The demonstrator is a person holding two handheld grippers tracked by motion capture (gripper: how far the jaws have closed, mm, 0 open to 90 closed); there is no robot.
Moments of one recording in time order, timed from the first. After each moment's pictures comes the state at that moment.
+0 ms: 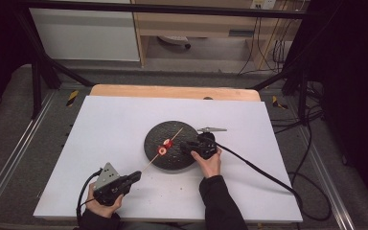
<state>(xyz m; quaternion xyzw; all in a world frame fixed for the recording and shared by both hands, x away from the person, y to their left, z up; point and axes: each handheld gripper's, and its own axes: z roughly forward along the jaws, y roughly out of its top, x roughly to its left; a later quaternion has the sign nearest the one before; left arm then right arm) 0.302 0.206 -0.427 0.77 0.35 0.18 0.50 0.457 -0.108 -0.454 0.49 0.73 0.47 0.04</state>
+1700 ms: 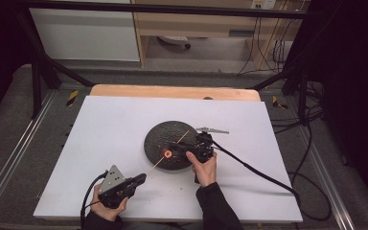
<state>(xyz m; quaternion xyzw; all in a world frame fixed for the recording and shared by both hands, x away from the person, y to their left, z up) 0.297 0.193 -0.427 0.77 0.34 0.17 0.51 0.421 -0.090 -0.410 0.47 0.67 0.57 -0.06</state>
